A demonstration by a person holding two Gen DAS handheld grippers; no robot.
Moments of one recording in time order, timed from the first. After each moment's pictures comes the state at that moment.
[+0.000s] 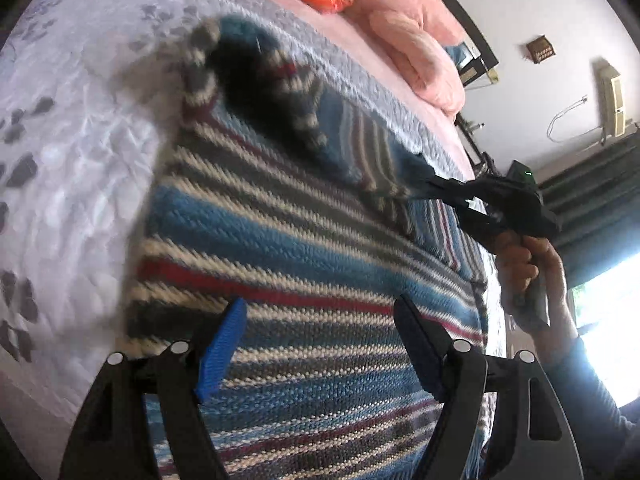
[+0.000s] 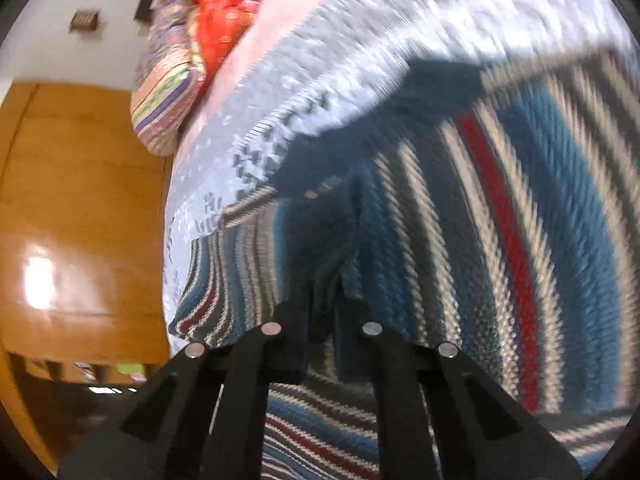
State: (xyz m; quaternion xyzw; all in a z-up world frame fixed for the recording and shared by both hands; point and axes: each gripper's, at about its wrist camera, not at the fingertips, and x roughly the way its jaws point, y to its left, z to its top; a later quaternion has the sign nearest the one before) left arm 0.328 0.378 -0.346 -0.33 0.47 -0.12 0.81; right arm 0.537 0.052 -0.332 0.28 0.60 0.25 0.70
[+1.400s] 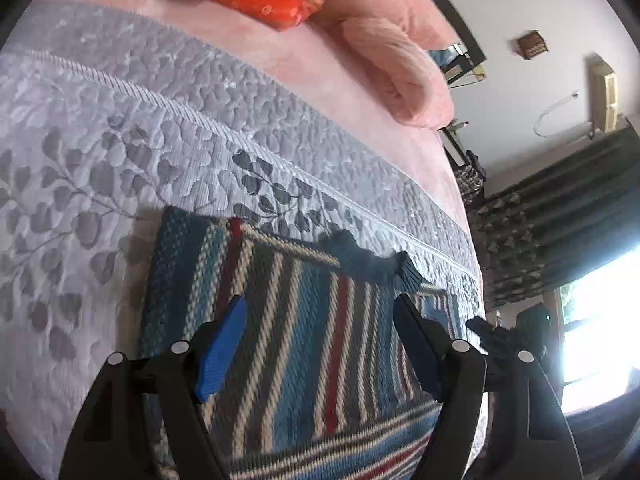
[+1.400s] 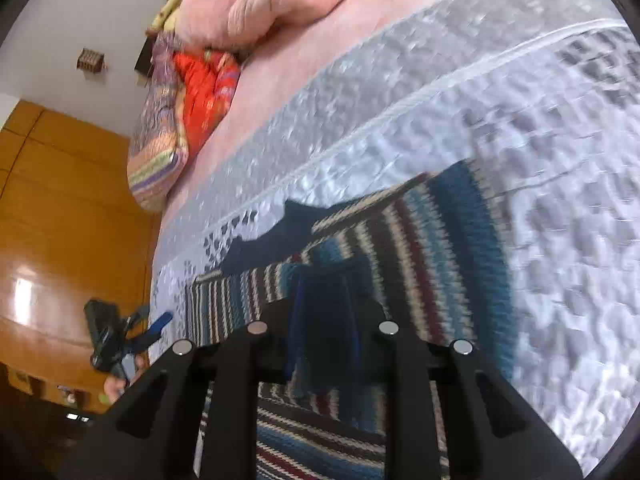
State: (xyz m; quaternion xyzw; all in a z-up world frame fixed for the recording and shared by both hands) left arm 0.551 0.397 -0.316 -0.32 0.49 -0.17 0.79; right arm 0.545 -0.096 -0.322 0.30 0.54 0.21 0.76
